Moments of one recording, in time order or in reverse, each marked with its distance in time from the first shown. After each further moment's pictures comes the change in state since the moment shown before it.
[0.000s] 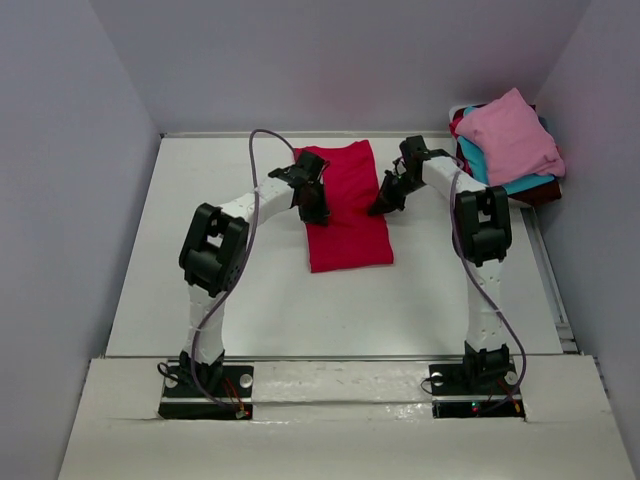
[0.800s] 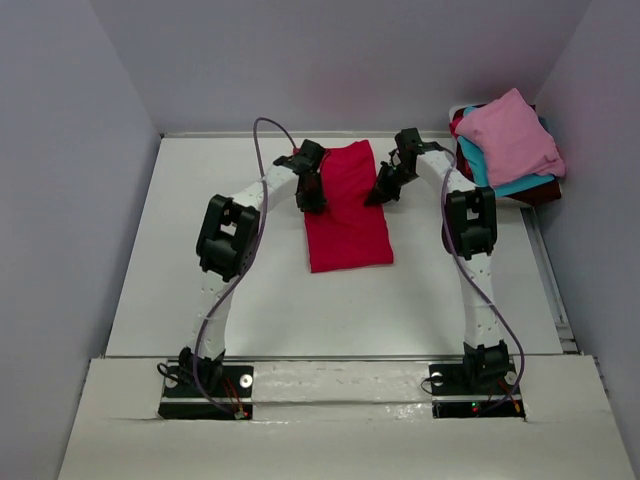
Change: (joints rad) left arm 0.034 0.222 0.282 -0.116 -0.126 0.036; right arm 0.000 0.193 0.303 -0.076 0.015 0.000
